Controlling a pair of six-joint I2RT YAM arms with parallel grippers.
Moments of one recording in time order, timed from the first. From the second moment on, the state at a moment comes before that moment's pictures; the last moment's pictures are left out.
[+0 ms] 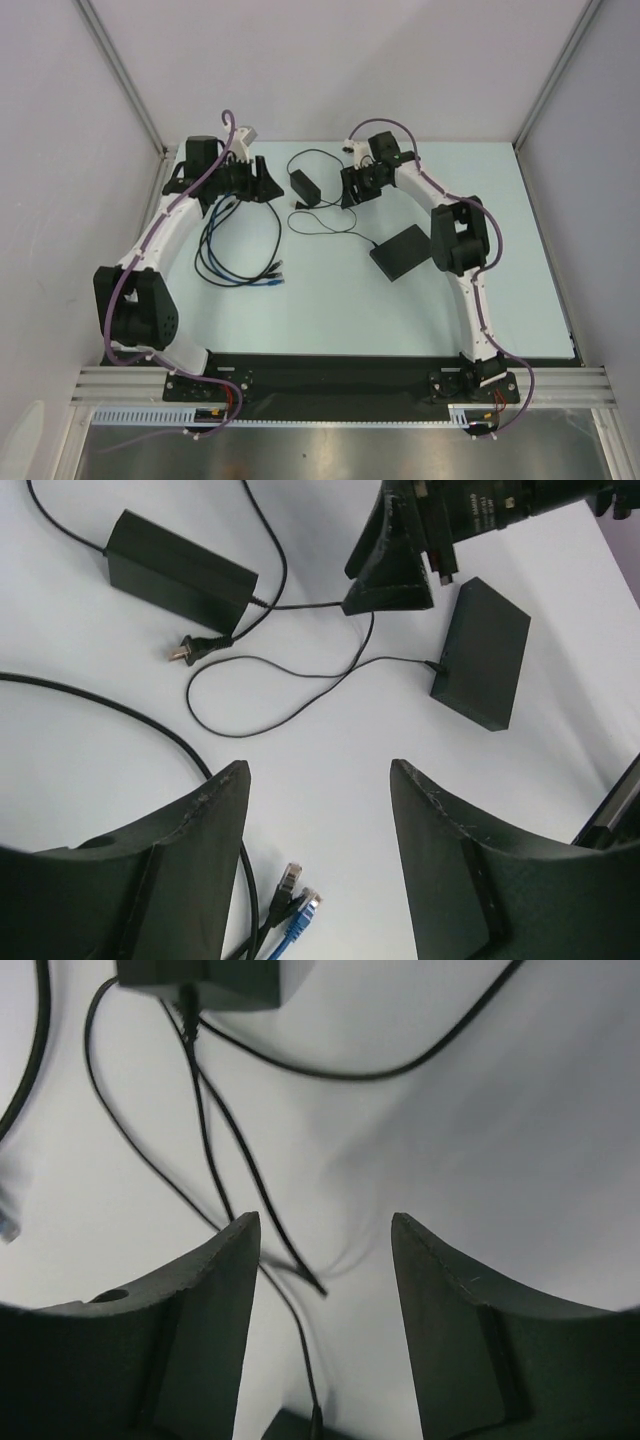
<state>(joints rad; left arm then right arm) -0.12 1.57 1.35 -0.38 0.65 -0.08 0.36 2.35 2.03 -0.64 -0.50 -0.07</state>
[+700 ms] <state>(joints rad) -0.19 1.63 1.34 -0.50 0.64 0.06 0.14 2.45 2.12 -0.63 -0.31 -0.16</state>
